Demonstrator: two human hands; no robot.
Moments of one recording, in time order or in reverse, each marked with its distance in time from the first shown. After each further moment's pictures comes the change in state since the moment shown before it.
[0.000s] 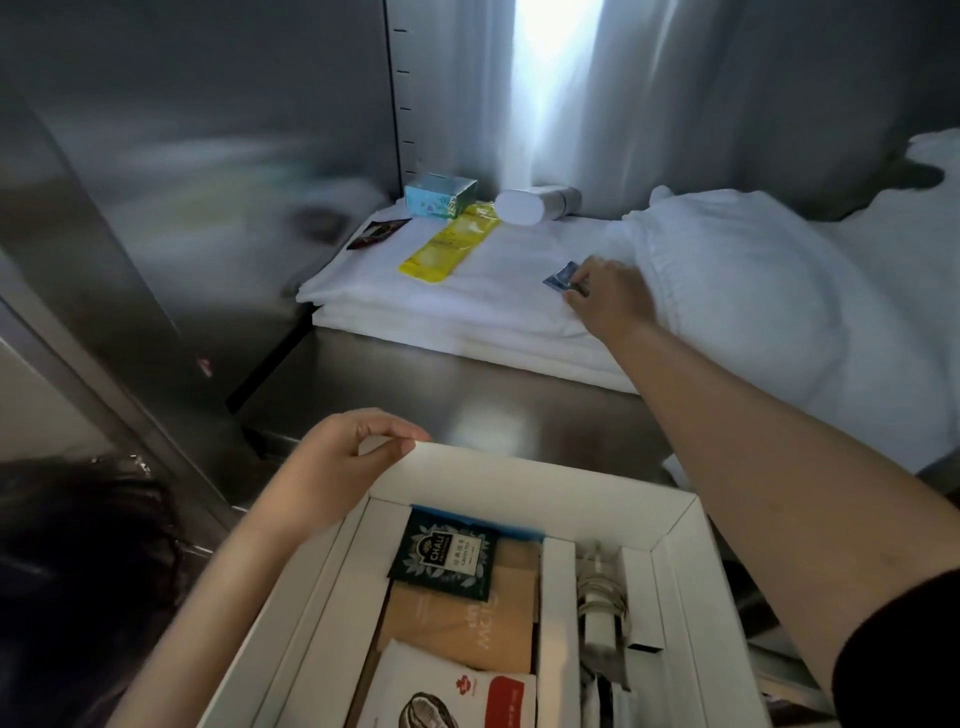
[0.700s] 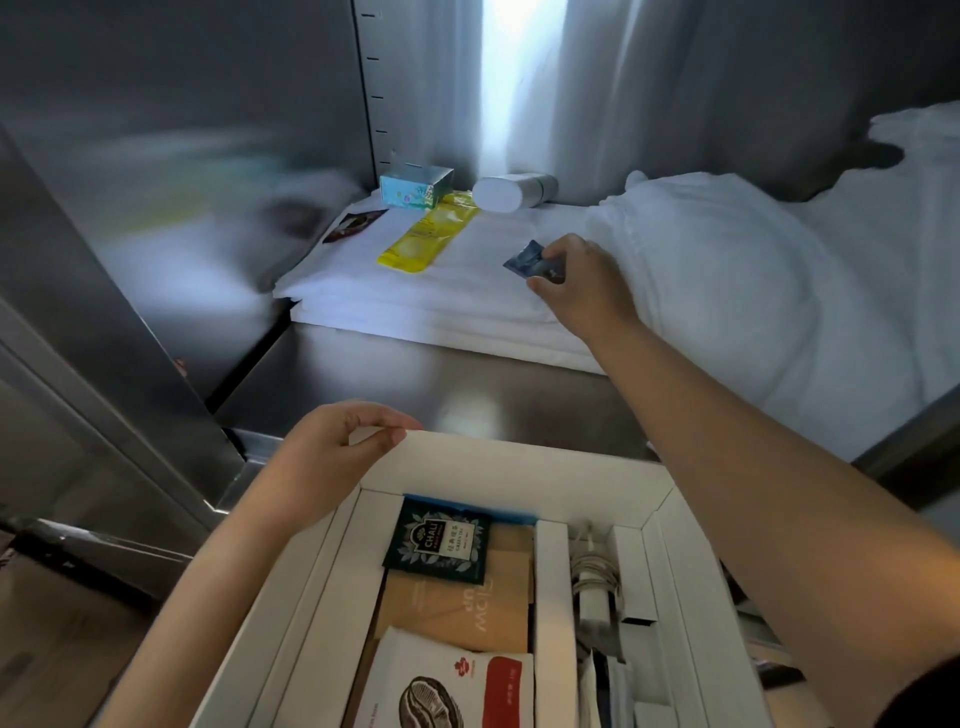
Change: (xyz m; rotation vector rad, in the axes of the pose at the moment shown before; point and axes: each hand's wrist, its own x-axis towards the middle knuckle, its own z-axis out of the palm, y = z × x) left_hand 0.006 -0.009 0.000 0.040 -0.023 0.011; right_hand -0.034 -0.024 -0.017 0.235 0.078 -0.020
